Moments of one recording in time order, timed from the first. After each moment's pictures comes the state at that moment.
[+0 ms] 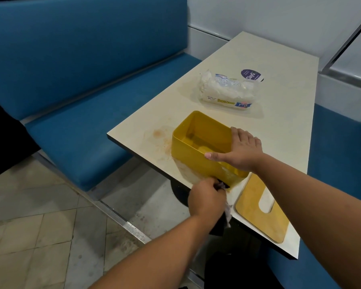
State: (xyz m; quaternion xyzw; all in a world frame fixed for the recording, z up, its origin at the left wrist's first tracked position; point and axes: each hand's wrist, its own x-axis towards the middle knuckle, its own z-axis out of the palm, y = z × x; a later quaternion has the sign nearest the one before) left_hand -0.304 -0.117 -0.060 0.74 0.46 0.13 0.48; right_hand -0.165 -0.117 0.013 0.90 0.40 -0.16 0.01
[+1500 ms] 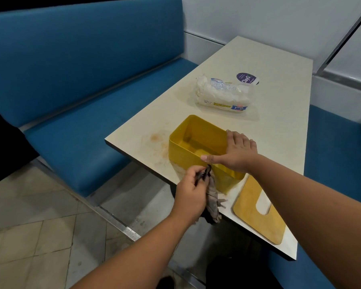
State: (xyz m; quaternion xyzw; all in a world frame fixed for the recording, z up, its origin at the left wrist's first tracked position) left_hand -0.332 -0.091 -0.053 0.63 0.34 0.26 0.65; right_hand -0.164 -0.114 0.014 0.90 0.39 -0.18 0.03
